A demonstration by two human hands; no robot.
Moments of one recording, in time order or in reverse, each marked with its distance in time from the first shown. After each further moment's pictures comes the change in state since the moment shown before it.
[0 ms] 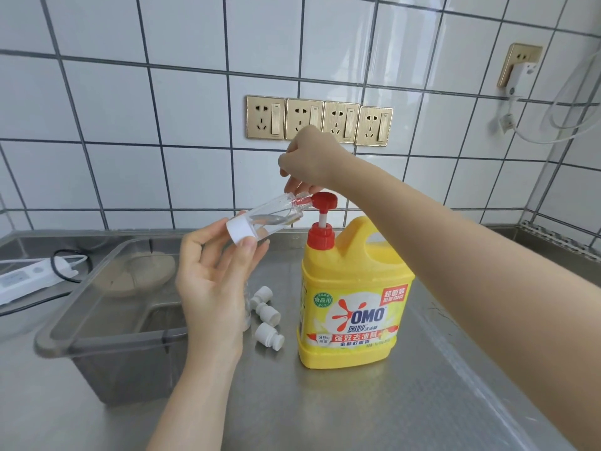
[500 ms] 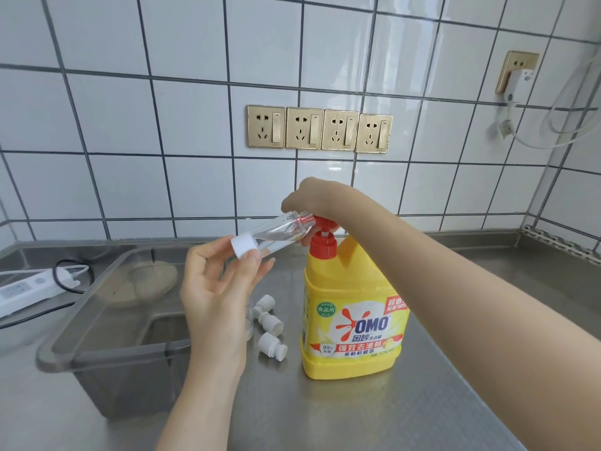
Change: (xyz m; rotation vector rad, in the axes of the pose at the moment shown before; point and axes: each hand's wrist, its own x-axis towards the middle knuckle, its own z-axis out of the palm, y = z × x) left_hand 0.002 -0.005 -0.004 0.000 0.025 -0.068; right_hand -0.006 0.016 0.014 -0.135 -0.243 0.179
